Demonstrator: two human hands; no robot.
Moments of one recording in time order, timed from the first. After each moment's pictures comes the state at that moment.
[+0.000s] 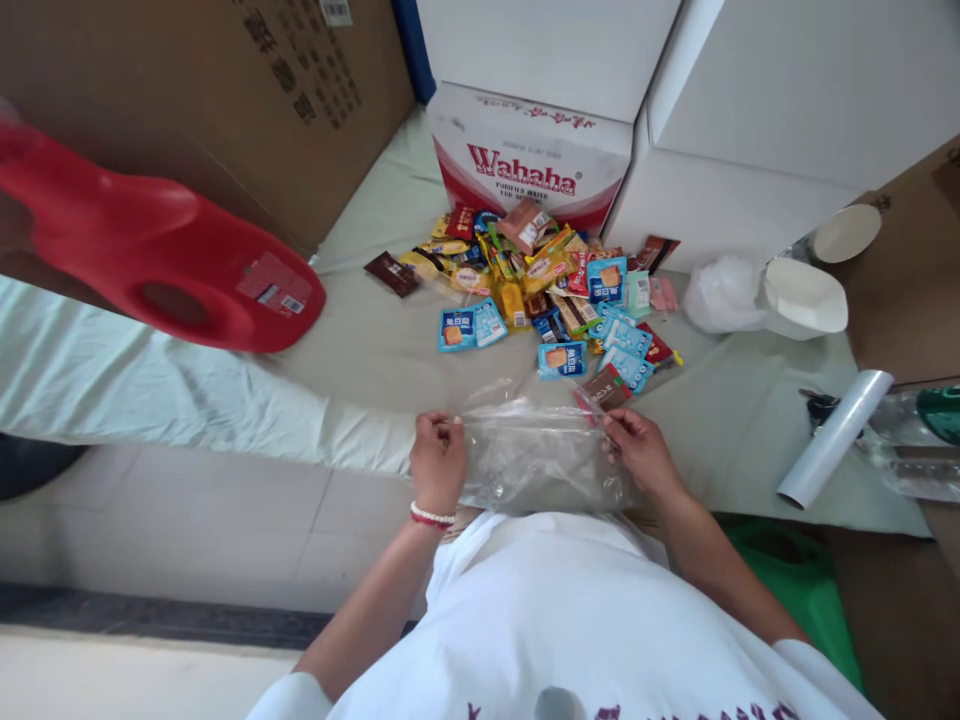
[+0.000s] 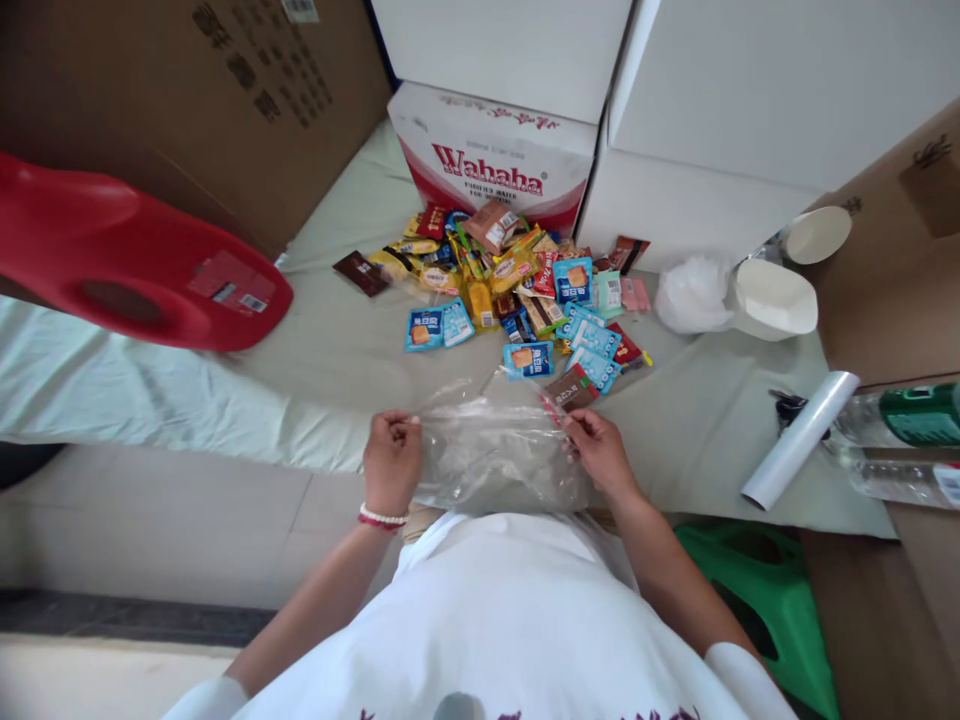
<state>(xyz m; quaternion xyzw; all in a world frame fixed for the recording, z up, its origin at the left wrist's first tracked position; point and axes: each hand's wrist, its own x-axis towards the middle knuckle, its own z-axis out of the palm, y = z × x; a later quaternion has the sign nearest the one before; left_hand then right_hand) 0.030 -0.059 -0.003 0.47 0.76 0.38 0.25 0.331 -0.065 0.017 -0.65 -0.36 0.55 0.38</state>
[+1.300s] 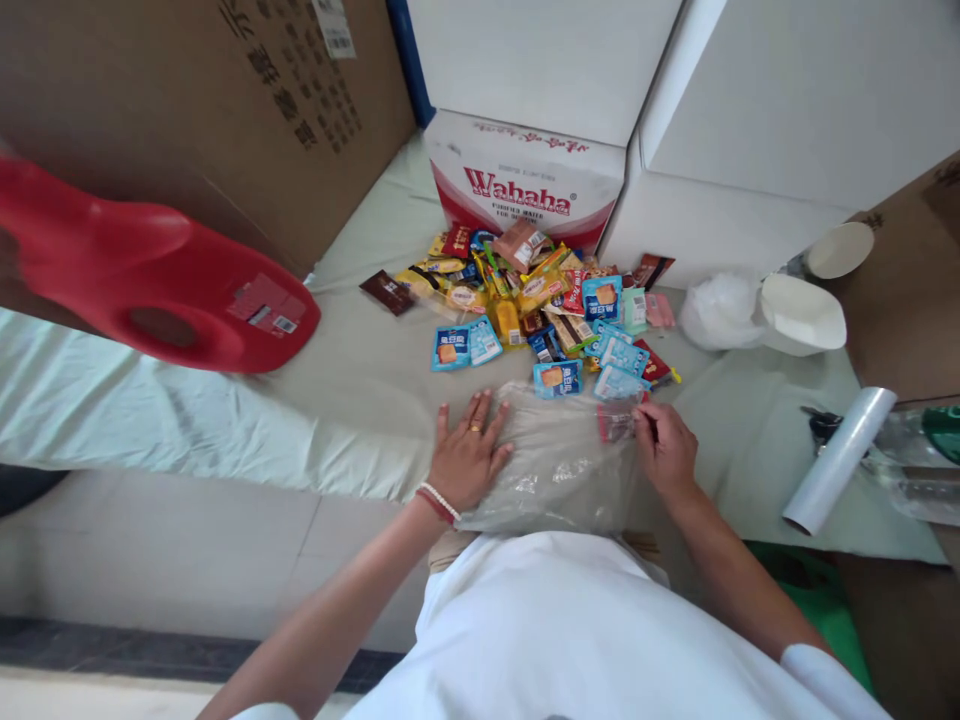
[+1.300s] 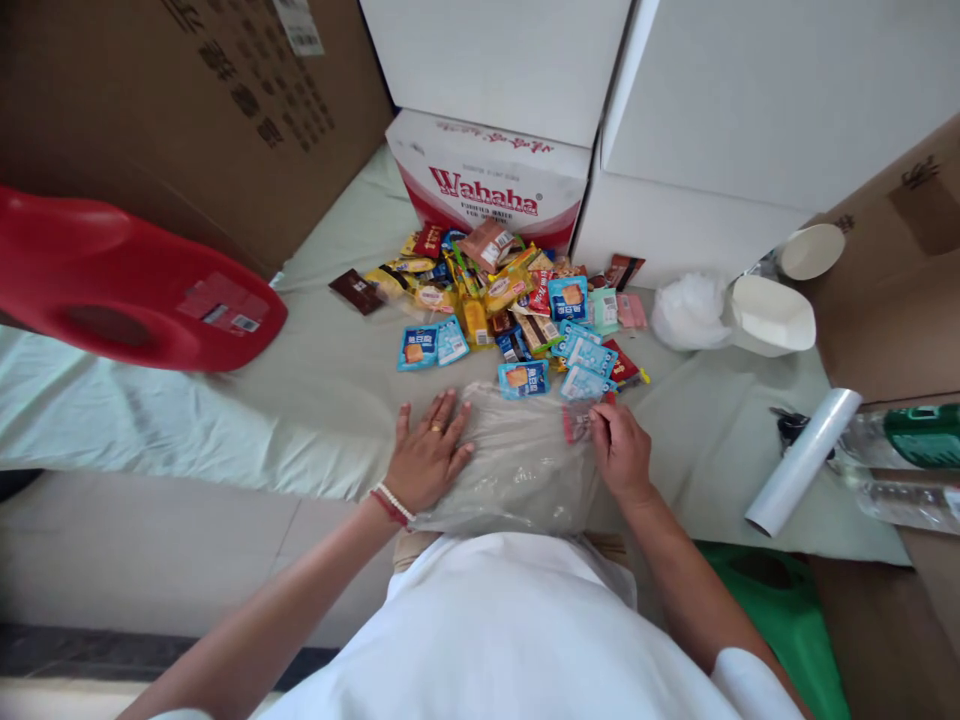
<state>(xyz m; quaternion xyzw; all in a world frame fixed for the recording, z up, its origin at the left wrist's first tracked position) 0.048 -0.029 -0.012 0.84 0.53 0.10 0.08 0.370 -0.043 0.018 -0.67 -0.66 0.09 0.32</state>
